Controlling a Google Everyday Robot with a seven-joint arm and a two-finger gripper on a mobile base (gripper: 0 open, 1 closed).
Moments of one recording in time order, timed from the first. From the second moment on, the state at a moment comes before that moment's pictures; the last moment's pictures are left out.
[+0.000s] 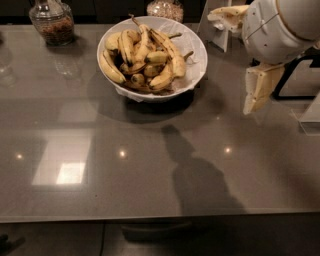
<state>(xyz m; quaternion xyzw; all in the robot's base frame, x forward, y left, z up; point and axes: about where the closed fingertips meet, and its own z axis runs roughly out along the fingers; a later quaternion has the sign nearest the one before) 0.508 -0.131 1.000 -0.80 0.51 -0.15 0.29</state>
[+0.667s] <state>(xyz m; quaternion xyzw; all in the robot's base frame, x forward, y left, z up) 0.537 -0.094 1.020 -0.84 0.36 -0.25 0.30</state>
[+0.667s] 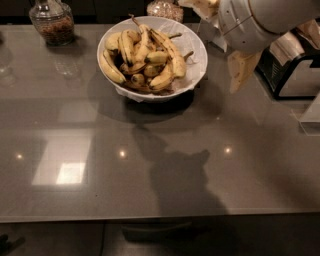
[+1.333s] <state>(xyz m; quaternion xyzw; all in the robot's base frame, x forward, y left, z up) 0.565 -0.066 1.028 -0.88 0.24 -0.27 0.30</state>
